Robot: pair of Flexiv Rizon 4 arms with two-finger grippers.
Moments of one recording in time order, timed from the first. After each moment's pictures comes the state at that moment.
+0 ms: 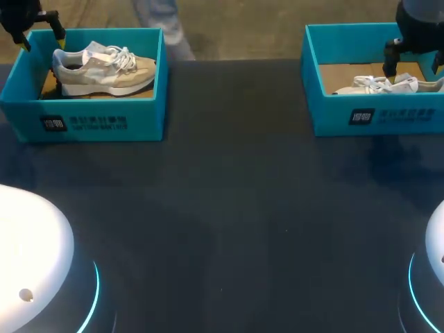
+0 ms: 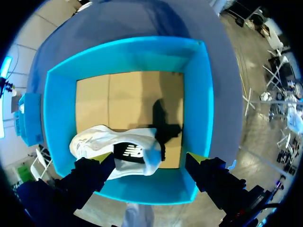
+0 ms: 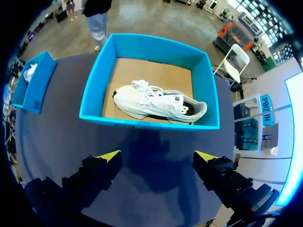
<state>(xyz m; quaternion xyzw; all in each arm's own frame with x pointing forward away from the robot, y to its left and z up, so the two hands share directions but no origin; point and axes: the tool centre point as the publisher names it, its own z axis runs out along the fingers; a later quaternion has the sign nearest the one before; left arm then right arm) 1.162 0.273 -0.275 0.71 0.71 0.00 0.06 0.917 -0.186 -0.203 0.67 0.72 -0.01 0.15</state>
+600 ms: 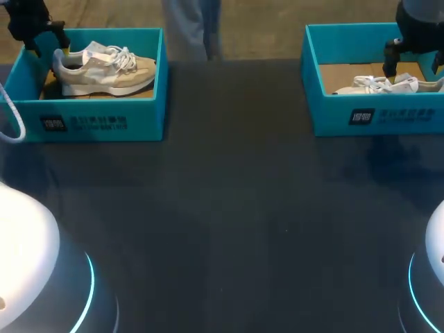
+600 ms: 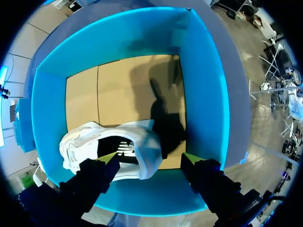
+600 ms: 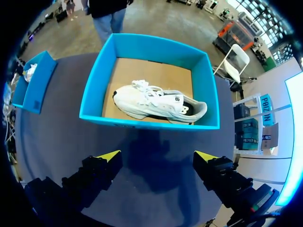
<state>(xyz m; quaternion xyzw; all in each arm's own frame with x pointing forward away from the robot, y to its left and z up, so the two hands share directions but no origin) 1.192 0.272 -0.317 0.73 0.68 -0.01 0.05 0.917 -0.186 -0.203 0.67 0.72 -0.01 0.15</state>
